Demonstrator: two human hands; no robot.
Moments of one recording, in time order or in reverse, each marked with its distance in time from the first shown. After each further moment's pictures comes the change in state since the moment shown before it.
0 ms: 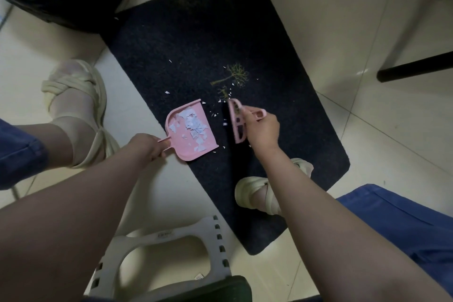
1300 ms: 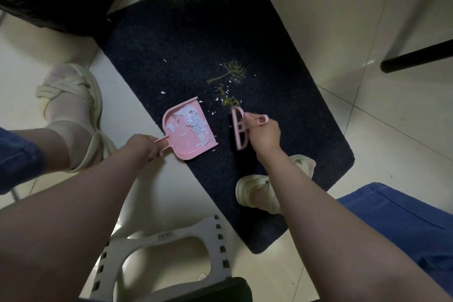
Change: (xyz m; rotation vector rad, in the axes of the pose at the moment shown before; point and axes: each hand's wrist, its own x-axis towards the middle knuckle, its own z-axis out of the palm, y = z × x) left_hand -0.014 0.008 0.002 -0.036 0.029 0.017; right_hand 0.008 0.025 -0.006 0.081 -0.056 0.229
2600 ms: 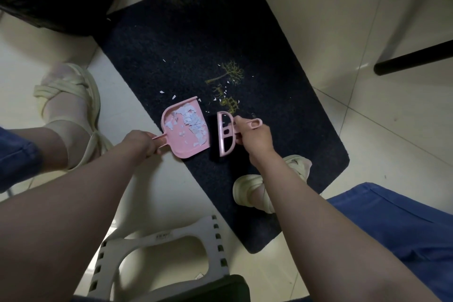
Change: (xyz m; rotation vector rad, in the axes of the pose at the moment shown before) left_hand 0.009 0.002 -0.007 0.130 -0.013 0.058; right_hand -0.014 0.000 0.008 0.206 -0.103 0.071
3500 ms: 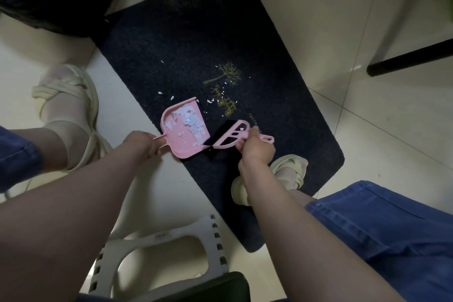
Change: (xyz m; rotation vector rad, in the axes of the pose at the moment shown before) left_hand 0.000 0.002 0.001 0.064 0.002 -0.010; right_hand -0.017 0.009 0.014 0.437 0.471 0.248
